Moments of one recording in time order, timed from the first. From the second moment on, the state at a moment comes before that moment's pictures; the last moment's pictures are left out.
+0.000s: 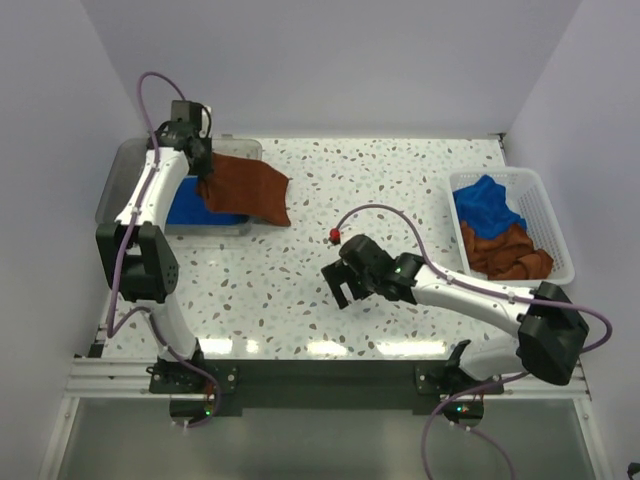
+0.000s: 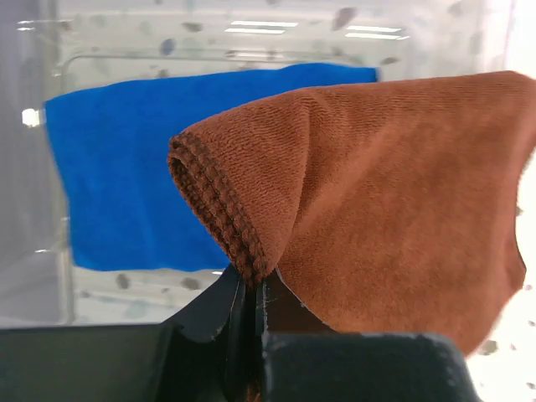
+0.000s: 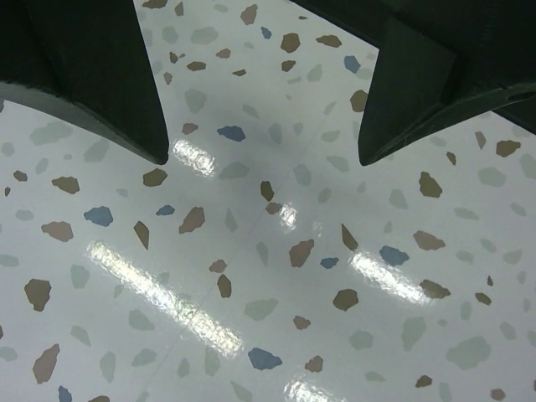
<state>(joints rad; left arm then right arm) -0.05 1.85 1.75 -0.78 -0.17 -0.02 0.94 1.34 0.87 -0.49 0.20 0.34</state>
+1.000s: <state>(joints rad) 0.19 2.13 1.88 -0.74 -0.29 0.08 0.90 1.55 1.03 -0.58 0.20 0.23</state>
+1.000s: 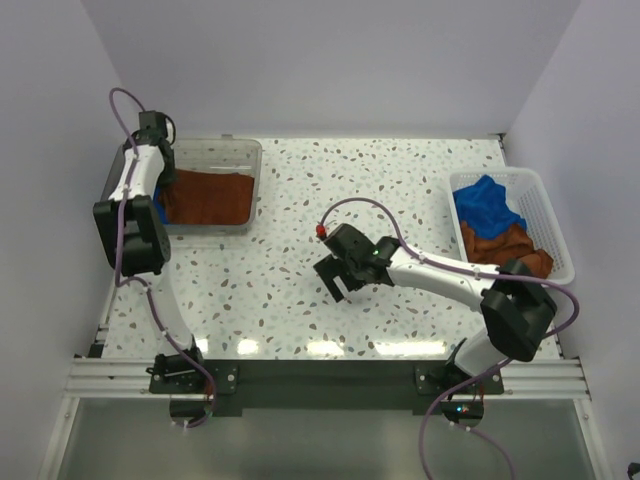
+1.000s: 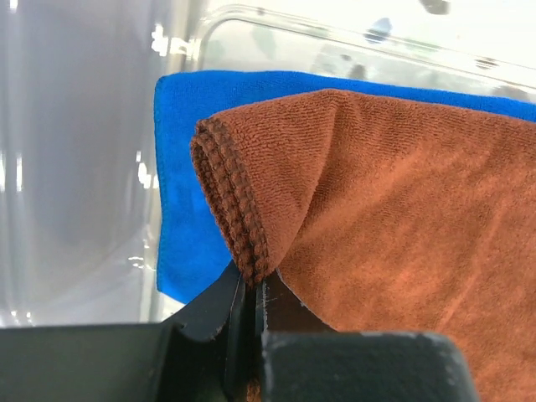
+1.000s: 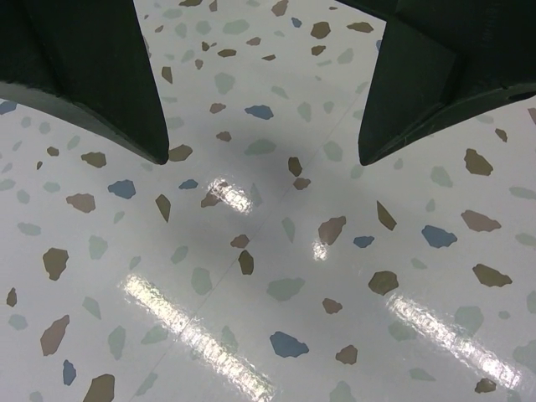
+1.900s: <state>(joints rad) 0.24 1.96 1.75 -0.69 -0.39 -0.06 0.62 1.42 1.08 -0.66 0.36 0.25</state>
